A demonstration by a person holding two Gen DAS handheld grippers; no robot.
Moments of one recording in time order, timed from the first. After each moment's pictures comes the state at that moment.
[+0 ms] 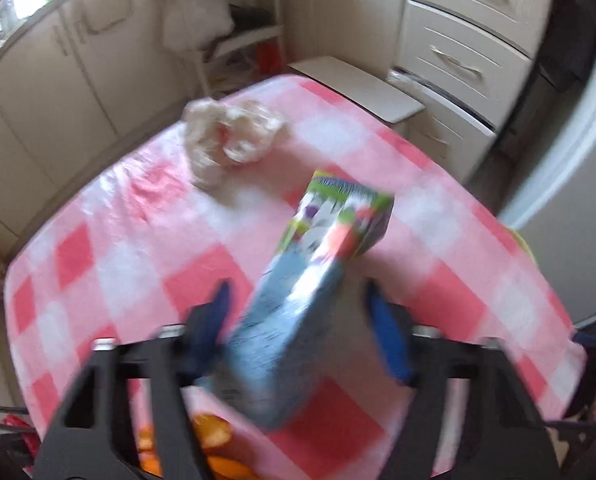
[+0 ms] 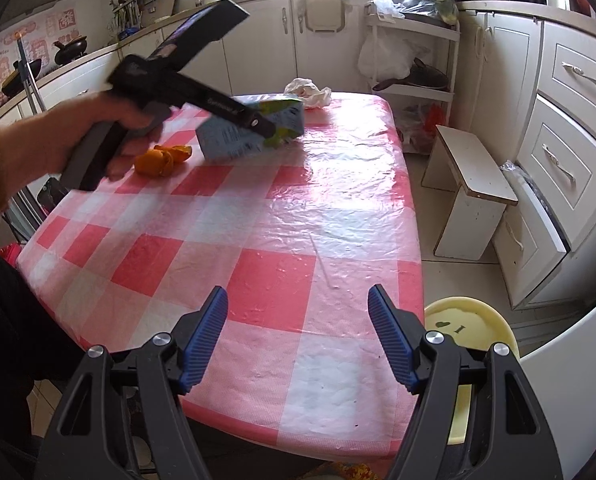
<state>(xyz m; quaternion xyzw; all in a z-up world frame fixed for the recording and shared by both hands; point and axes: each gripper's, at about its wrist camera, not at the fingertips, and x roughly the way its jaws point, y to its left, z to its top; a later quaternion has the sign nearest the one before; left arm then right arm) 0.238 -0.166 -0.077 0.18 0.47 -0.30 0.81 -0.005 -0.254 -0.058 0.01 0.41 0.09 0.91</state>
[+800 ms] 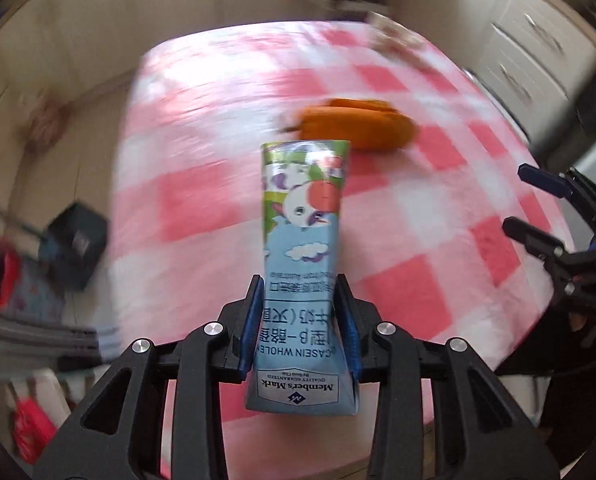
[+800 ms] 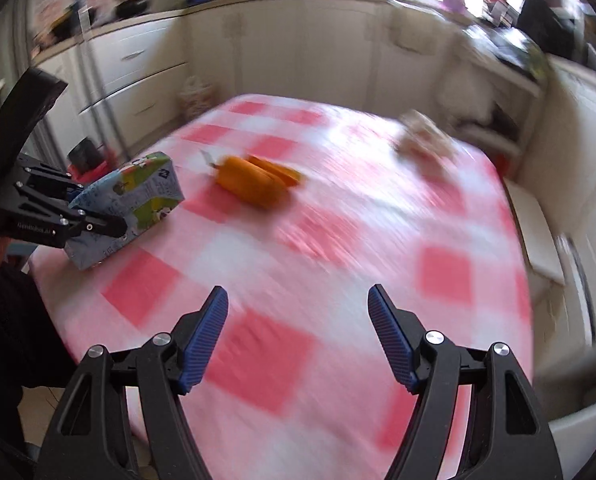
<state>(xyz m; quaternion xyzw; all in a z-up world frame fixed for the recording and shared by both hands) 0.104 0.080 -0.080 0.04 0.54 -0.16 0.82 0.057 -0.117 -0.047 -0.10 0.39 0.18 0.90</state>
